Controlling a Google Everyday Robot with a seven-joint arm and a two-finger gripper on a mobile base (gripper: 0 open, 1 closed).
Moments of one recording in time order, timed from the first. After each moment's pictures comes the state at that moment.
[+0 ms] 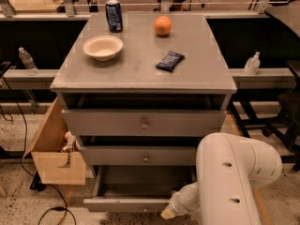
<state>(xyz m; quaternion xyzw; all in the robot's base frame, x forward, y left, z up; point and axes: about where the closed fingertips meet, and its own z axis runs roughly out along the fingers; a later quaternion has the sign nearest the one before) 0.500 -0.105 0.175 -0.46 0.86 0.07 0.19</state>
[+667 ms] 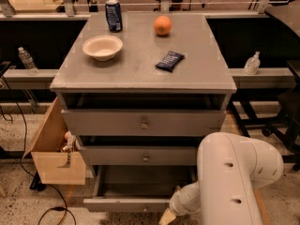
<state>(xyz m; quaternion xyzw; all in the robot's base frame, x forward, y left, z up) 0.502 -0.103 0.179 -0.47 0.86 0.07 0.19</state>
